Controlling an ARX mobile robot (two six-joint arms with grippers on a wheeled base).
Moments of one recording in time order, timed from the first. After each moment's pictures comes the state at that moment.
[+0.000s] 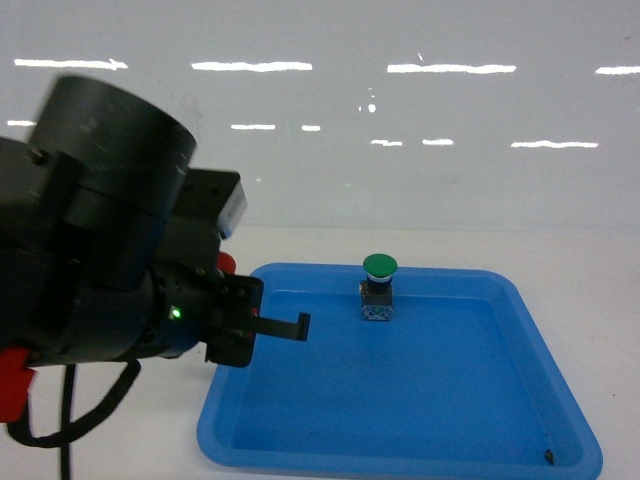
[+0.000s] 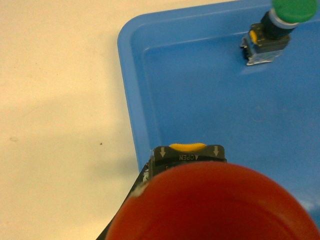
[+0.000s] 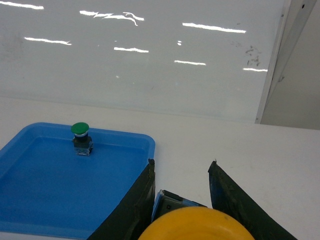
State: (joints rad) left arm -0.40 1.83 0.79 0.26 -0.11 -0.15; right arm 0.22 0.31 0.20 -0.01 0.19 -0.04
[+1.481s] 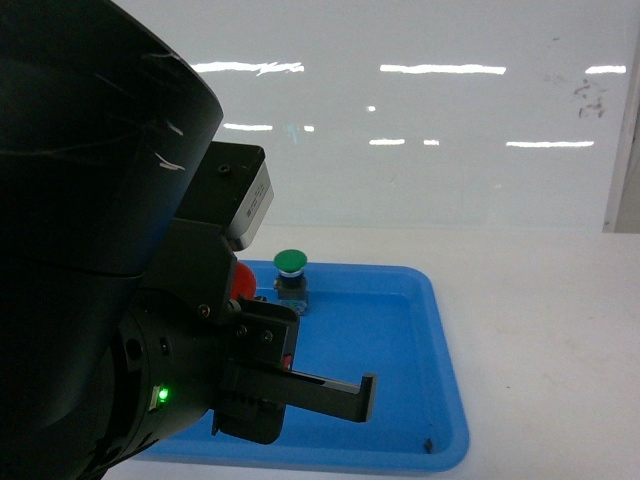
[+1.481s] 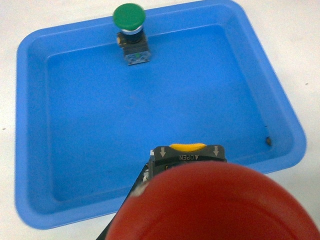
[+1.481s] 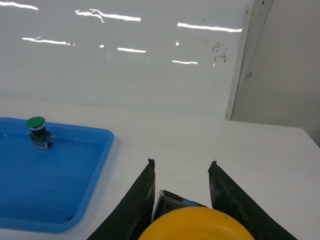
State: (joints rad) left arm -0.62 1.54 0.64 0.16 -0.28 -0.27; right arm 0.22 0.31 0.20 -0.01 0.19 -0.04
